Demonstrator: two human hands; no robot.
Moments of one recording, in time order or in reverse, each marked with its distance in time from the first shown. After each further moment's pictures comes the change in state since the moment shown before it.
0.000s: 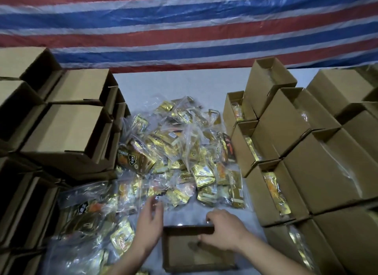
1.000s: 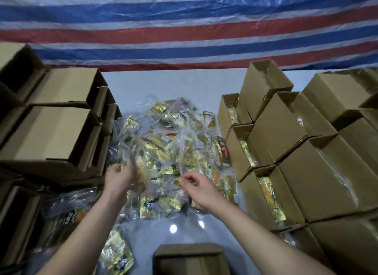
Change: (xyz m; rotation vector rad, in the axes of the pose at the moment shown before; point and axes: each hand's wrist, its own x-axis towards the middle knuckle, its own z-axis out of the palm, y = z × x) left_hand 0.100 0.092 -0.057 -0.455 0.197 -0.236; right_hand 0.042 -0.057 -0.092 0.885 0.178 -0.001
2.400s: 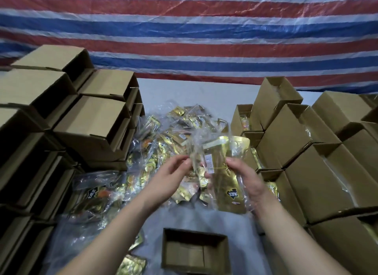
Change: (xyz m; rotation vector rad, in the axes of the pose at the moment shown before) left_hand -0.139 0.011 0.002 0.240 -0.508 0.392; right_hand -0.082 -0.030 -0.049 0.712 -0.290 -0.164
